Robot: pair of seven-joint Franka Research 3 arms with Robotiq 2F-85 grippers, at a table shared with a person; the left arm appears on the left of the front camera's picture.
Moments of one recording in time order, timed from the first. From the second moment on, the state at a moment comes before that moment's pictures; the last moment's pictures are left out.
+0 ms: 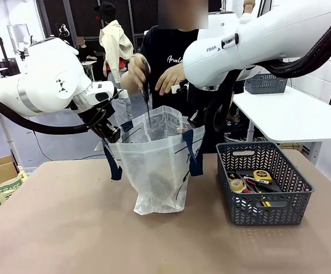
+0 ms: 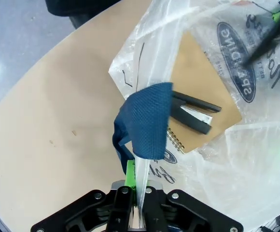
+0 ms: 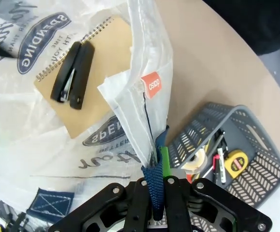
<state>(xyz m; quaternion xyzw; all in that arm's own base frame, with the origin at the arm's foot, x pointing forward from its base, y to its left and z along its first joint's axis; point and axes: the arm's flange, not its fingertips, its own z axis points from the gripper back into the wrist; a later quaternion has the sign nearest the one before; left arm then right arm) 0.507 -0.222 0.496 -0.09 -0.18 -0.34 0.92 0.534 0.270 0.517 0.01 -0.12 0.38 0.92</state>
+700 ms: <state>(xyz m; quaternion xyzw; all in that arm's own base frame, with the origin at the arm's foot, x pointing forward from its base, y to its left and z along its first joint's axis) 0.507 -0.221 0.495 -0.09 -0.18 -0.35 0.91 0.534 0.270 0.517 0.01 -0.12 0.39 0.91</state>
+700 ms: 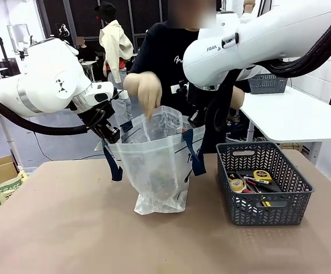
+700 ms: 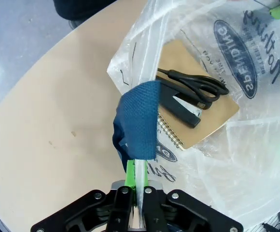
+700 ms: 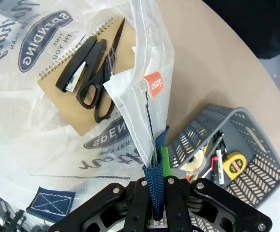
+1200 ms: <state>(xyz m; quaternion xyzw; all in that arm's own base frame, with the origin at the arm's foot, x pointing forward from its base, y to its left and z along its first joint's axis) 0.507 -0.221 0.495 -0.09 -0.18 -0.35 0.91 0.534 0.270 0.517 0.01 -0.12 0.39 0.91</state>
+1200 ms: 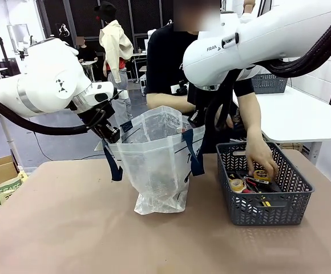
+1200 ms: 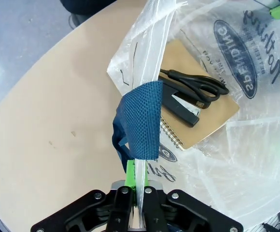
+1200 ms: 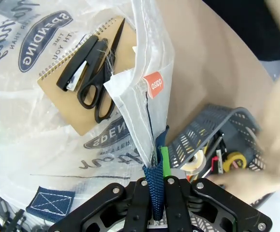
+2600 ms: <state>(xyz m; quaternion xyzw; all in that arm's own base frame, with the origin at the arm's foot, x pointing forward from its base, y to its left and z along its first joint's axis) 0.507 -0.221 0.495 -0.09 -0.18 -0.35 0.91 0.534 0.270 0.517 0.01 -0.12 0.39 0.91</state>
